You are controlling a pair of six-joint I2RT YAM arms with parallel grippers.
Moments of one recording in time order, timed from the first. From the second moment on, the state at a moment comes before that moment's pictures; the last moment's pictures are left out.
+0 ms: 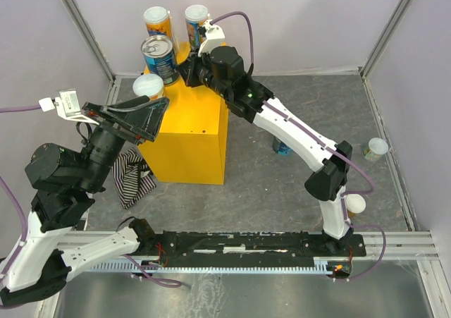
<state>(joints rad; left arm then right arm) -0.88 0.73 1.38 -0.31 -0.39 -0.47 0.87 2.01 2.21 -0.21 0.10 0.43</state>
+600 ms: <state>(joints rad) -0.88 0.71 1.37 -0.31 -0.39 -0.47 0.87 2.03 2.19 -0.22 0.11 0.43</state>
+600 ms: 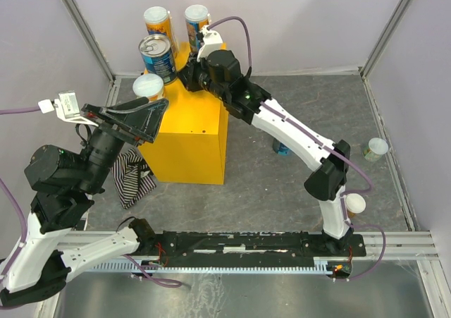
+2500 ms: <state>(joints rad) -0.88 0.84 1.33 -0.26 -0.23 -0.51 0.63 1.36 1.01 -0.56 0.66 0.49</state>
